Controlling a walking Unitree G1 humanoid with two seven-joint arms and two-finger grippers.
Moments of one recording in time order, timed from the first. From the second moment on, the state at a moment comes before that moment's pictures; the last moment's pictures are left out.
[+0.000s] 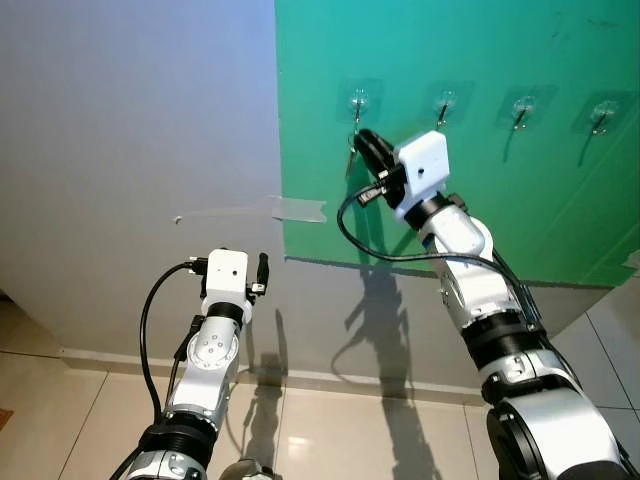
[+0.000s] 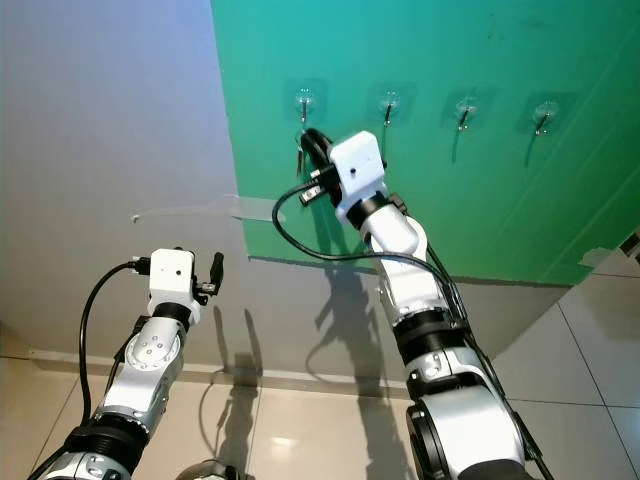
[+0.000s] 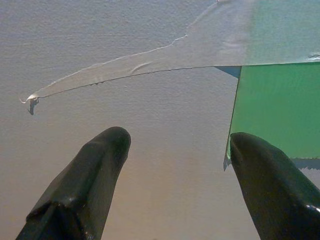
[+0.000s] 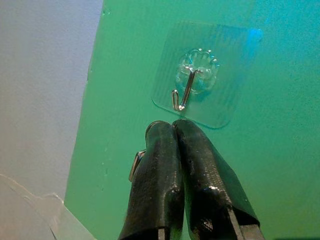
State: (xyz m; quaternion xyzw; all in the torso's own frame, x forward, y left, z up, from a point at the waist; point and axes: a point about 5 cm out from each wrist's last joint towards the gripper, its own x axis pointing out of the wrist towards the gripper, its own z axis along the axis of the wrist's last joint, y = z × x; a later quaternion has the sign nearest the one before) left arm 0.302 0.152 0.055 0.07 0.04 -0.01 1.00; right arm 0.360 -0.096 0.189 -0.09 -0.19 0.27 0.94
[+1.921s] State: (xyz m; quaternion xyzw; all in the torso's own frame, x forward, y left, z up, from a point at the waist) left arm 0.302 0.152 0.055 0.07 0.04 -0.01 1.00; right arm 0.367 -0.098 0.167 -0.07 -0.14 0.26 0.95
